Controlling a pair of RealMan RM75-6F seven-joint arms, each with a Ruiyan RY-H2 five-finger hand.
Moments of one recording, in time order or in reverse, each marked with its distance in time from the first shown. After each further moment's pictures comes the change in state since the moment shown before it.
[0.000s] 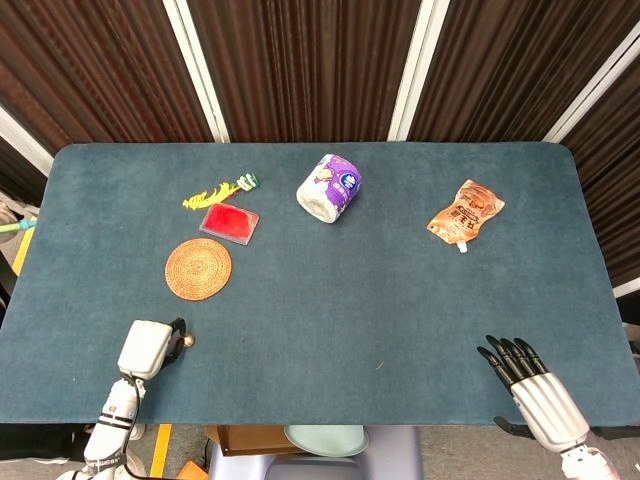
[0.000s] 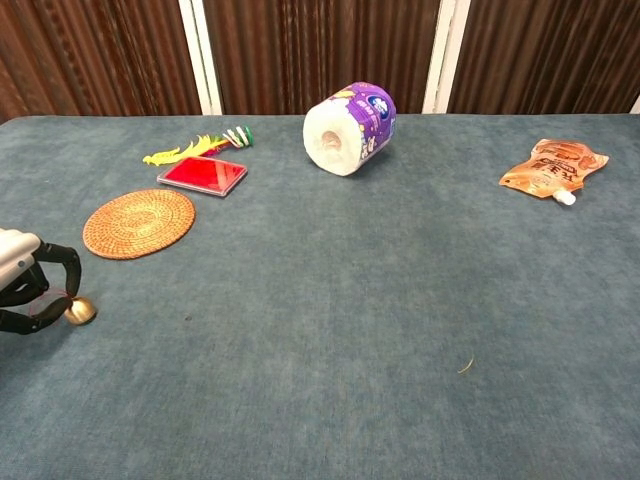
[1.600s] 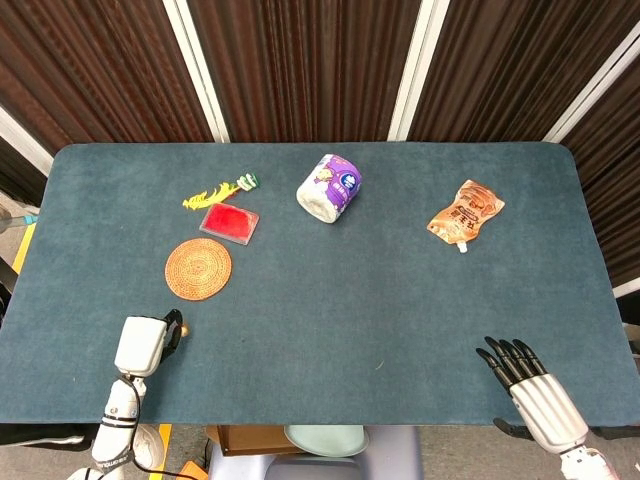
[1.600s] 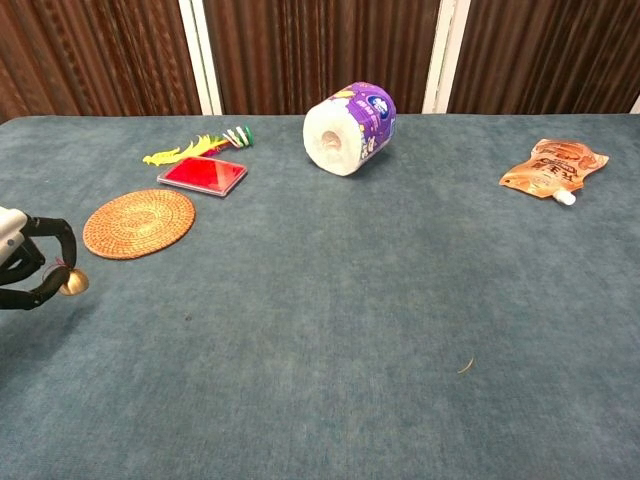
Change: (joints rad) left arm 0.013 -0.115 -0.029 0.166 0.037 0.147 -0.059; right arm 0.000 0.000 -0.004 -0.001 -0.002 -0.002 0.000
